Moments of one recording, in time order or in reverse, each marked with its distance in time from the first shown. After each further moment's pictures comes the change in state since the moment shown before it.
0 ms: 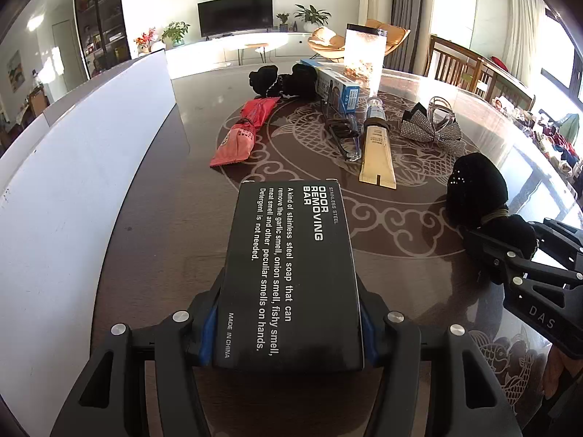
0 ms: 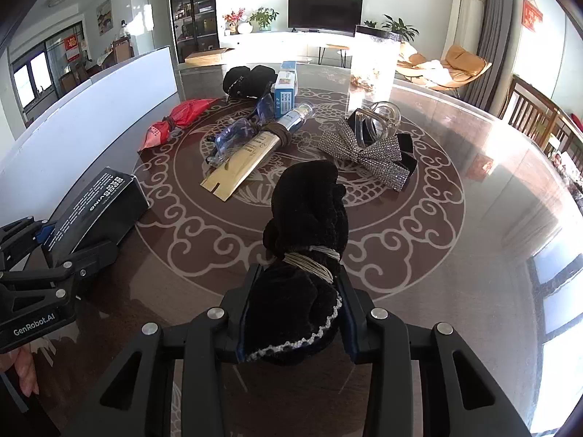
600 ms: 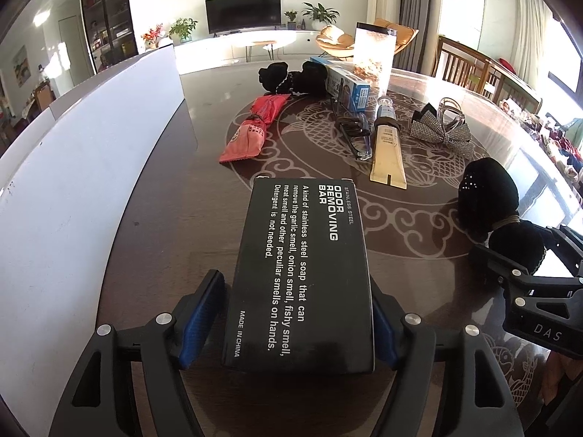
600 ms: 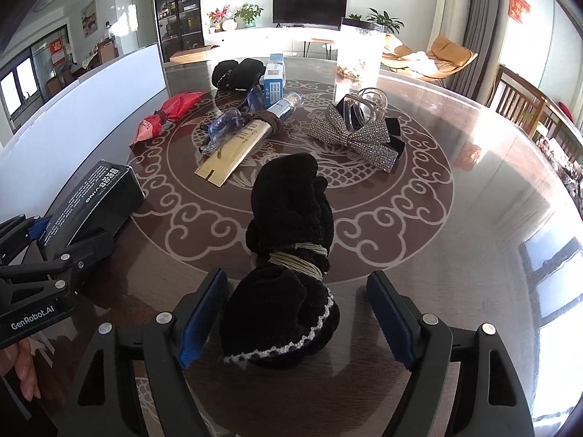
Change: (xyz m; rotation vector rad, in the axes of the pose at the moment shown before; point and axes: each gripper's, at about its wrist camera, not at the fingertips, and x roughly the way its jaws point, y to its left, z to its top) left arm 0.003 0.004 0.001 -0.027 0.012 0.020; right arm -0.004 -0.001 -0.008 0.043 0.023 -0.046
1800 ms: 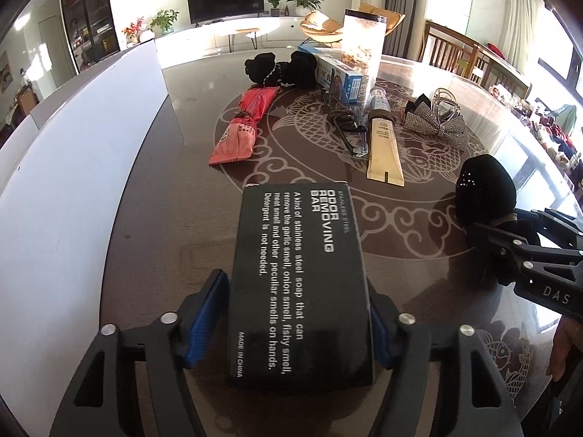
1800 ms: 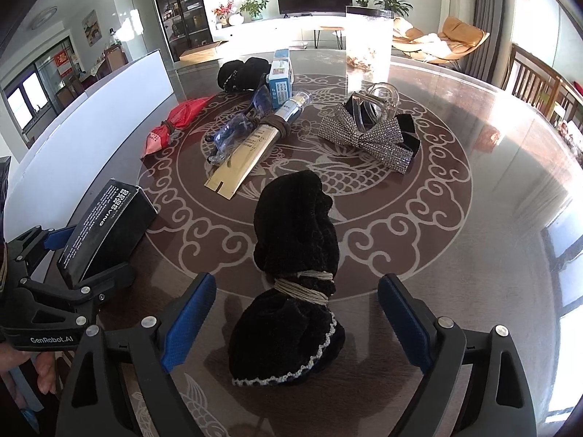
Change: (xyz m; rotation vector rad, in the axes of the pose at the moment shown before) left arm 0.003 0.004 0.012 0.054 0.054 -0.055; right arm 0.005 -0.011 0.017 0.043 0.055 0.118
